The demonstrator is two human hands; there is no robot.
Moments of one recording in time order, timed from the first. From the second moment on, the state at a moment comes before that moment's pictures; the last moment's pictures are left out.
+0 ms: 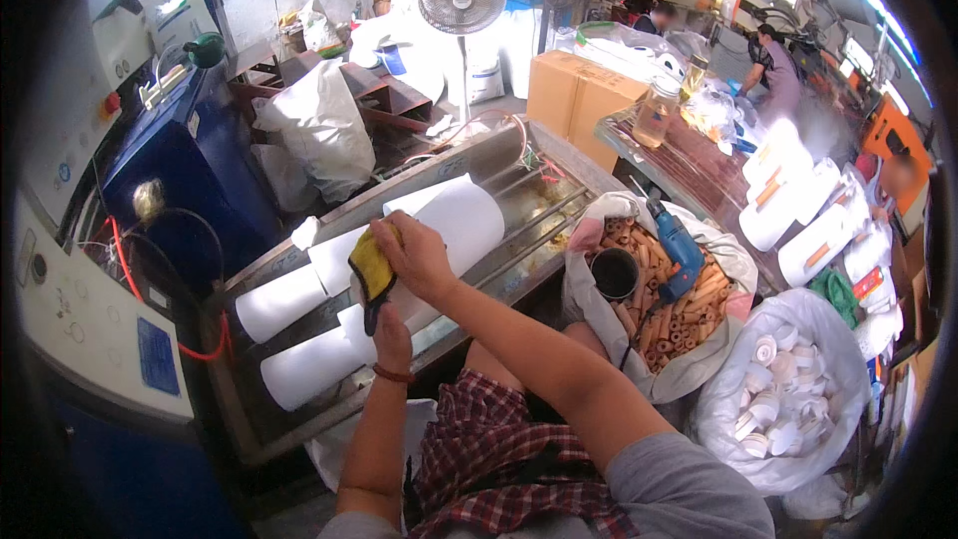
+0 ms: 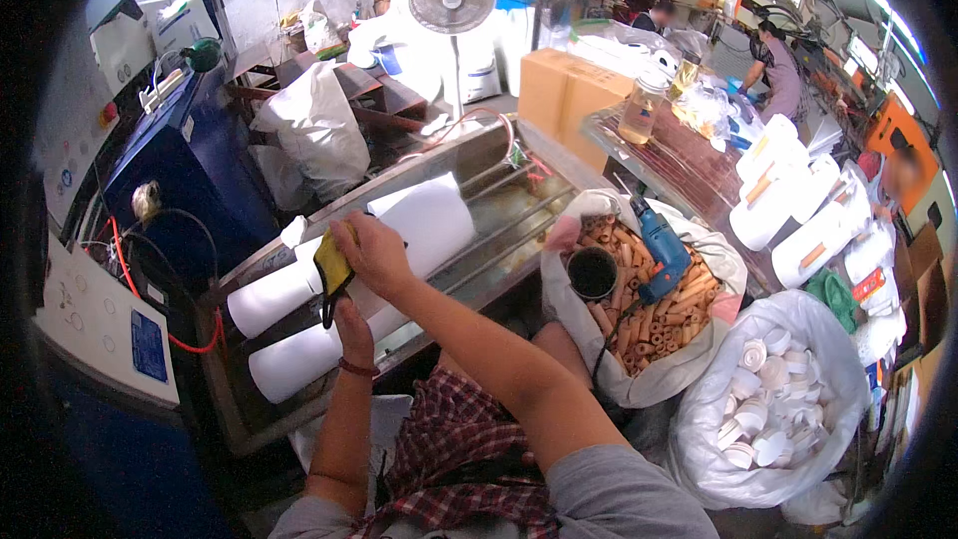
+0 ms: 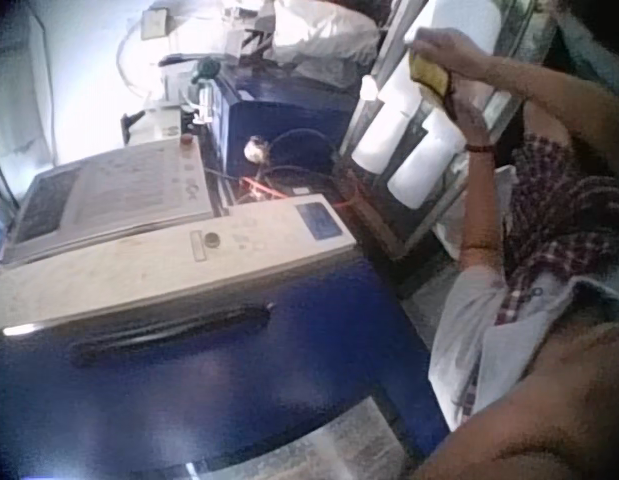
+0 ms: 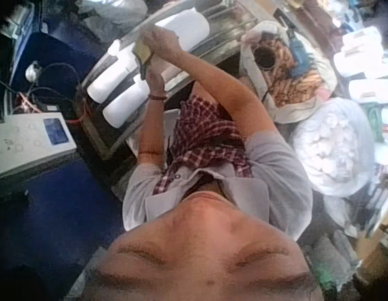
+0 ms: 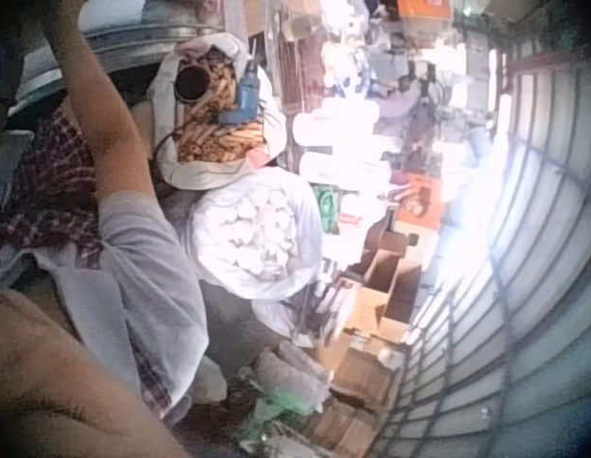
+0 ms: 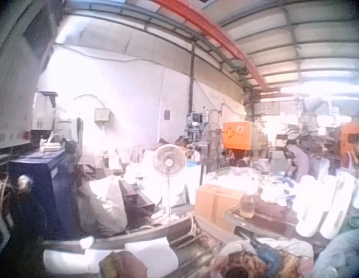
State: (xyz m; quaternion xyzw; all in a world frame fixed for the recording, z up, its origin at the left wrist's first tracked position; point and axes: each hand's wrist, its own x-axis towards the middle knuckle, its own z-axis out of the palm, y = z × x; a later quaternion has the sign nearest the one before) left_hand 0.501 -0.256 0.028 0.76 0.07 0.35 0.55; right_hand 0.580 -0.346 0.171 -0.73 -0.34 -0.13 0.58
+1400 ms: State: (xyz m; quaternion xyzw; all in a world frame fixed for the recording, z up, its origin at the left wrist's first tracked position) left_hand 0.433 -0.277 0.080 0.38 0.25 0.21 0.87; right_hand 0.528 -0.583 0.139 -0.80 -0.53 -0.22 0.15
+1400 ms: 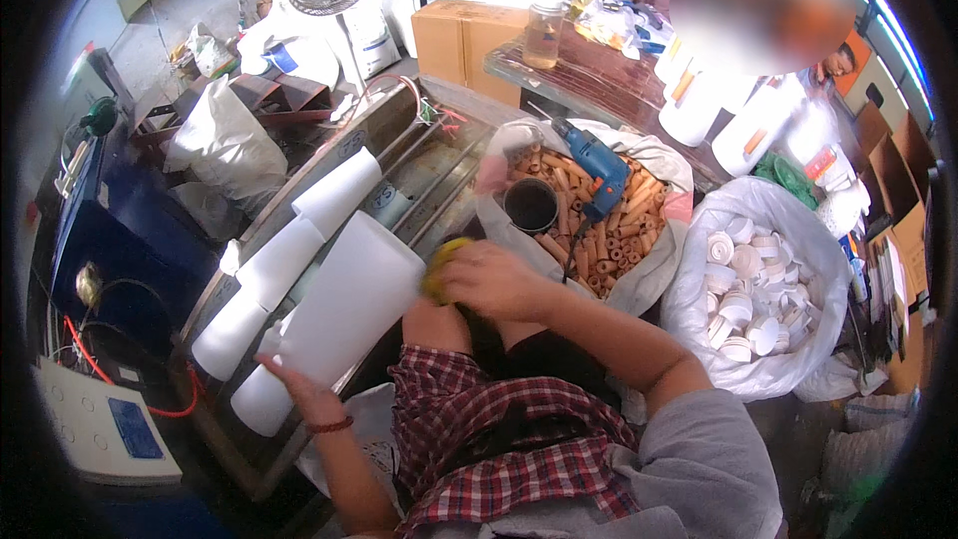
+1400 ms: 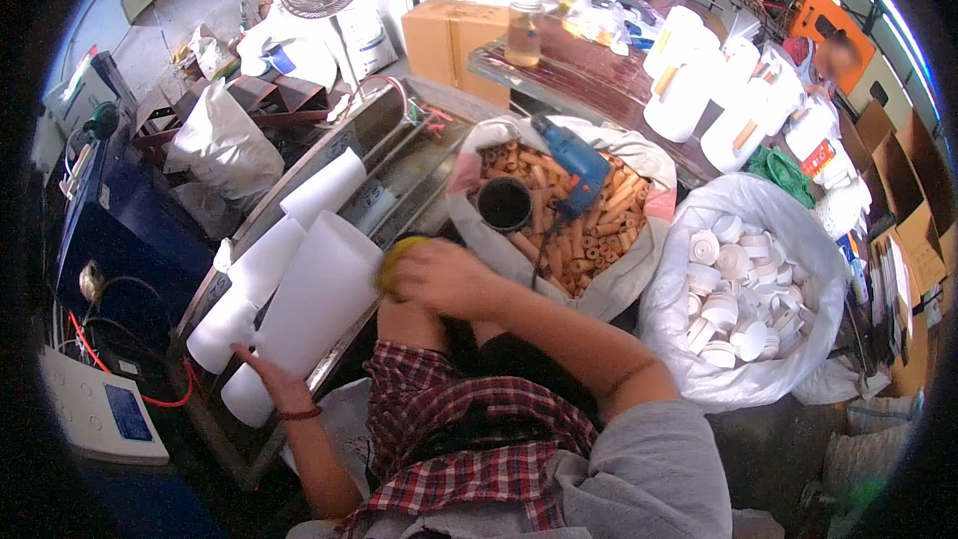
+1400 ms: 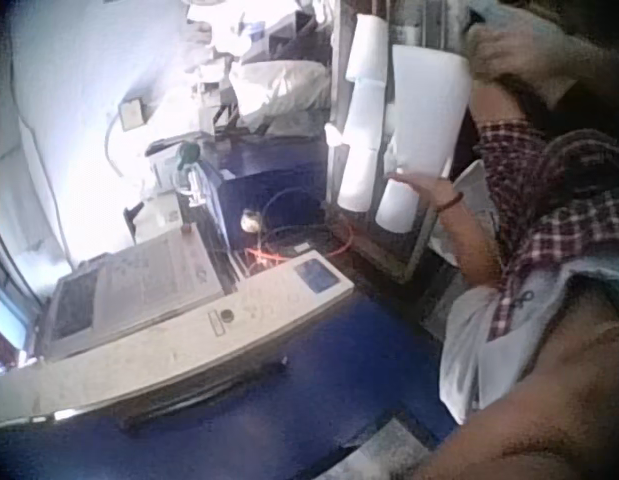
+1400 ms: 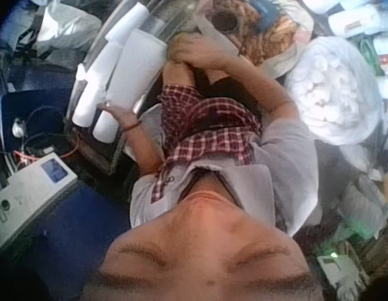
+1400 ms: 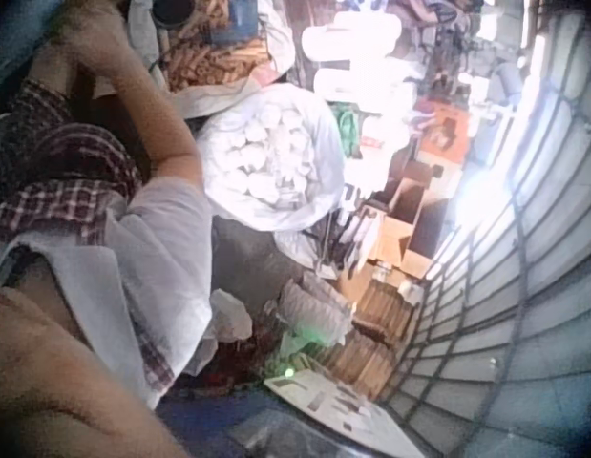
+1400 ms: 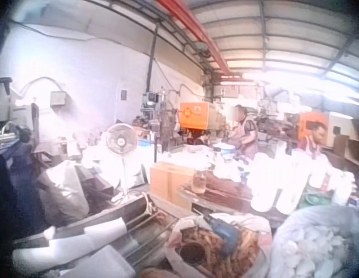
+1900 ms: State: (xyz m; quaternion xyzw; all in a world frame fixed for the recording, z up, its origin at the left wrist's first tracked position) left_hand 0.381 -0.311 0.038 0.69 0.23 -0.01 0.69; right_hand 0.564 -0.856 0.063 -0.99 -0.01 -0.09 0.08
